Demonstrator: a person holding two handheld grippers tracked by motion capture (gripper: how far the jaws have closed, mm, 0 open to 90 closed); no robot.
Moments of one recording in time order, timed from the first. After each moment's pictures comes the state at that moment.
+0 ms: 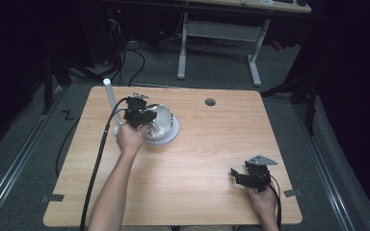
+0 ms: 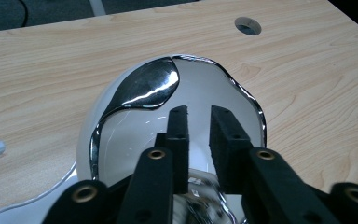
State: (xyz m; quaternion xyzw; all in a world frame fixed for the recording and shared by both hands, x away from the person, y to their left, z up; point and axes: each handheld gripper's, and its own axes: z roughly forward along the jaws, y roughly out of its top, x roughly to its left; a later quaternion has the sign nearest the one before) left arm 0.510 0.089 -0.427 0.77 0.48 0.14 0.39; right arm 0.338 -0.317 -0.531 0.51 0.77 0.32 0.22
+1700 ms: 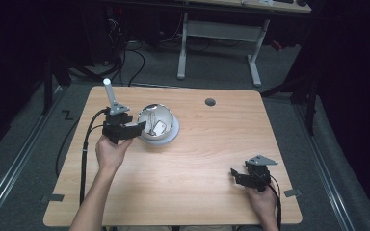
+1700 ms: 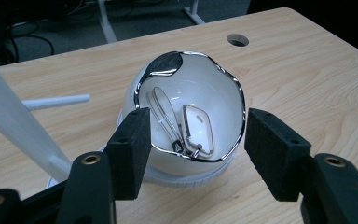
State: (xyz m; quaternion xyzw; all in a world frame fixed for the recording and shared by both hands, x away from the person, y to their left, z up) left arm 0.435 0.136 -0.400 0.76 0.45 0.19 0.43; right arm 0.338 -0.317 -0.531 0.51 0.77 0.32 0.22
